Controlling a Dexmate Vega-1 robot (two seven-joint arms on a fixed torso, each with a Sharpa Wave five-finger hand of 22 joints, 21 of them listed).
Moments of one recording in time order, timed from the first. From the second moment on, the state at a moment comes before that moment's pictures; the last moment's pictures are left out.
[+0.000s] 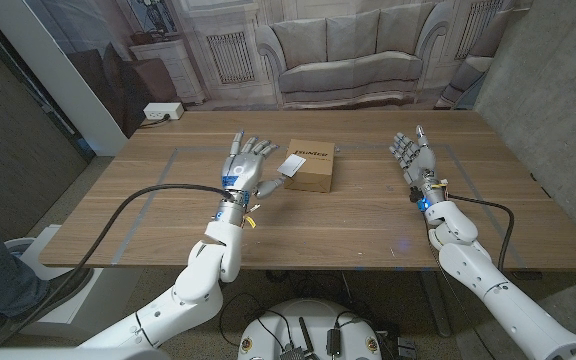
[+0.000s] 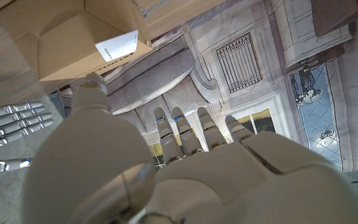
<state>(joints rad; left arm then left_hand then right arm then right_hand) 1.13 0.70 0.68 -2.07 1.06 0.66 0.44 0.92 -0.02 0.01 -0.13 0.43 0.46 -0.21 0.23 0.19 0.38 -0.21 0.19 0.19 0.13 -0.04 0.18 0.18 -0.13 0.08 0.18 0.18 -1.02 -0.47 -0.25 -1.39 0.84 0.43 0.11 0.23 0.04 0.15 -0.02 0.20 0.22 0.08 0.20 0.19 0.20 0.09 0.24 0.19 0.09 0.05 0.19 0.18 0.11 -0.03 0.30 0.18</state>
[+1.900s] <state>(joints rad) 1.02 0.58 0.80 -1.89 1.25 0.76 0.32 0.95 -0.03 0.00 -0.13 0.43 0.50 -0.22 0.23 0.19 0.42 -0.22 0.20 0.19 0.13 -0.04 0.19 0.18 -0.15 0.07 0.19 0.18 -0.98 -0.46 -0.27 -1.37 0.84 0.39 0.10 0.23 0.04 0.15 -0.02 0.20 0.22 0.08 0.20 0.19 0.21 0.09 0.24 0.19 0.10 0.04 0.19 0.18 0.13 -0.02 0.28 0.18</state>
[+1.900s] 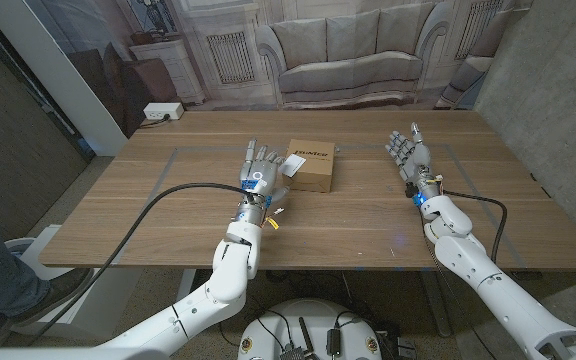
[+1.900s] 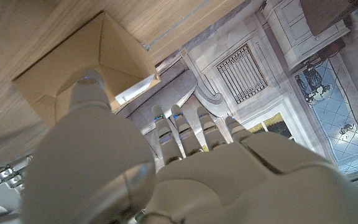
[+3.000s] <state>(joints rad) 0.99 0.58 0.82 -1.87 1.11 0.73 0.43 1.01 0.01 0.00 -0.13 0.43 0.64 -0.22 0.26 0.19 0.49 -0.22 0.20 0.19 0.18 -0.04 0.20 0.18 -0.12 0.06 0.20 0.18 -0.99 -0.46 -0.26 -1.37 0.85 0.38 0.10 0.23 0.04 0.15 -0.02 0.20 0.22 0.08 0.20 0.19 0.21 0.09 0.24 0.19 0.10 0.04 0.19 0.18 0.13 -0.03 0.27 0.18</state>
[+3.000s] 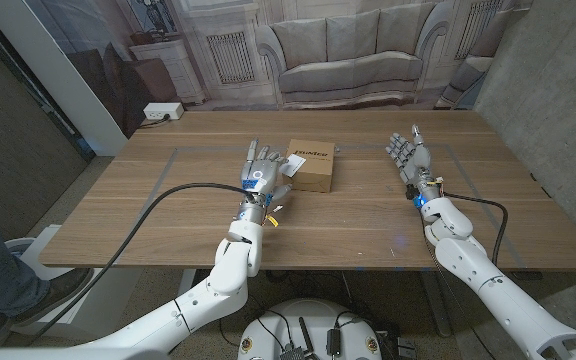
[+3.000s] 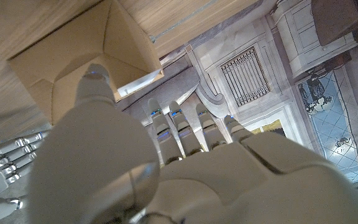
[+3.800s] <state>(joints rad) 0.98 0.57 0.84 -1.85 1.09 0.75 0.49 1.07 0.03 0.01 -0.13 0.41 0.74 -0.22 0.27 0.19 0.59 -0.21 0.21 0.19 0.22 -0.04 0.20 0.18 -0.10 0.06 0.21 0.18 -0.98 -0.45 -0.27 -1.35 0.85 0.38 0.11 0.23 0.04 0.15 -0.02 0.20 0.22 0.08 0.20 0.19 0.21 0.09 0.23 0.19 0.10 0.04 0.19 0.18 0.13 -0.03 0.26 0.18</state>
